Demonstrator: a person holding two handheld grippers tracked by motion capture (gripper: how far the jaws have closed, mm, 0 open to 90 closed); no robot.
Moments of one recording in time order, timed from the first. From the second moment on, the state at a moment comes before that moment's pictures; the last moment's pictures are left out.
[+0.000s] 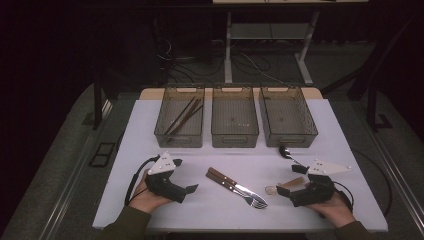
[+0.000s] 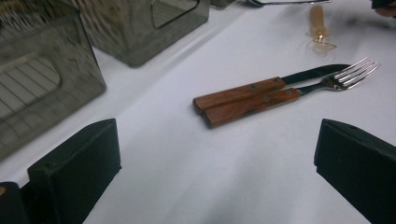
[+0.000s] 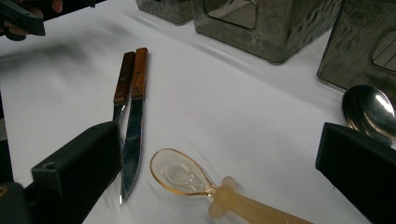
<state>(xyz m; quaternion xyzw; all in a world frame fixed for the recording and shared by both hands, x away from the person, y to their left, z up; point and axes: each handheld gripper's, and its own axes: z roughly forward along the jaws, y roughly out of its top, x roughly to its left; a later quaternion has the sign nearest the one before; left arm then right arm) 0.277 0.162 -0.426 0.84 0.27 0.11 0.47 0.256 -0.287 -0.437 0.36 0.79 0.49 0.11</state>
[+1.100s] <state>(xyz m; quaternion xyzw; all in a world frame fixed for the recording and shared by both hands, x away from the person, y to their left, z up) 0.275 0.164 -0.433 0.83 0.27 0.09 0.48 0.304 -0.329 -0.422 0.43 0.77 0.46 0.10</state>
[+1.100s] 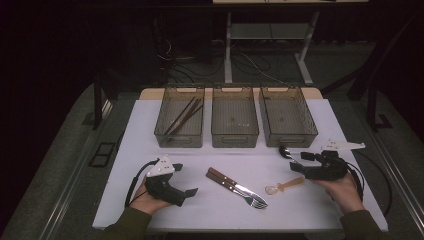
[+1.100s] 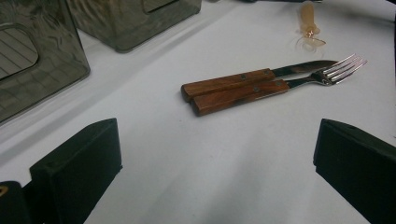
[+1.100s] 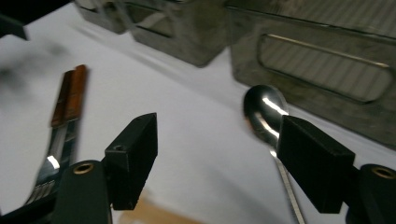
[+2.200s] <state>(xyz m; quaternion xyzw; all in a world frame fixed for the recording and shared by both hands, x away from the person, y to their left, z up) 0.275 0.163 -0.434 0.83 0.27 0.08 0.47 0.357 -0.323 -0.449 0.48 0.80 0.34 0.09</state>
